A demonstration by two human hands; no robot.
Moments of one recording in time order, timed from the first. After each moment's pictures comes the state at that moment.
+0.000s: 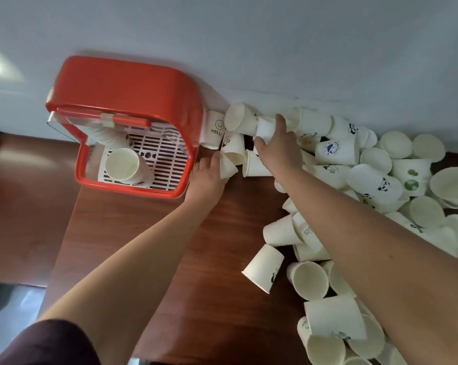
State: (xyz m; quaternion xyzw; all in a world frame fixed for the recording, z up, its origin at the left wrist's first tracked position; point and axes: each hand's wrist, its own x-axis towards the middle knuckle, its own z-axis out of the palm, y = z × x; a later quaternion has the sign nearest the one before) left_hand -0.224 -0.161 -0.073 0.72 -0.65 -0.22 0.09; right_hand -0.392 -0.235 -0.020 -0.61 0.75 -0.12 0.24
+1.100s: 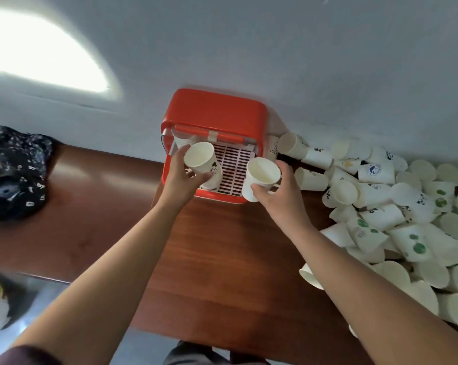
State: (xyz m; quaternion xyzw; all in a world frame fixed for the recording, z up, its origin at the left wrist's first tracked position) left_hand -0.007 -0.097 0.025 0.67 -0.45 -0.40 0.42; right_hand -0.247 -0.093 0.062 -0.61 0.62 -0.31 0.38
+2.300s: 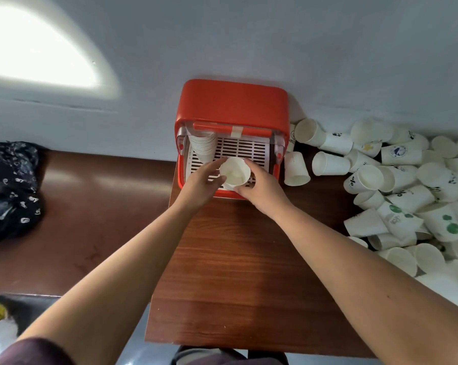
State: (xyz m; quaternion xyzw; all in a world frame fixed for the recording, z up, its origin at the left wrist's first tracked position) left_hand 0.035 -0.113 -0.004 0.62 -0.60 -0.43 0.25; right_hand -0.149 -0.119 0.014 -0.66 0.61 -0.17 0.40
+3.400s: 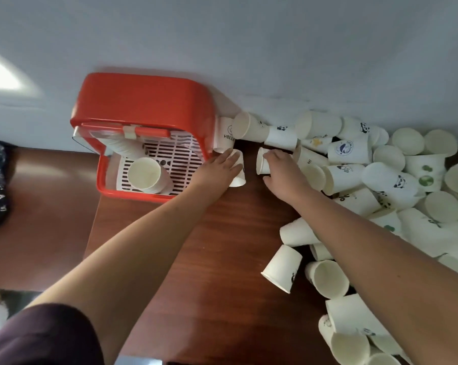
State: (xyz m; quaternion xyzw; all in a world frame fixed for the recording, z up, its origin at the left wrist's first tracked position) left_hand -0.193 -0.186 -0.018 0.50 -0.83 -0.10 -0.22; right_hand -0.391 -0.197 -0.038 -0.77 0.59 -0.03 0.22
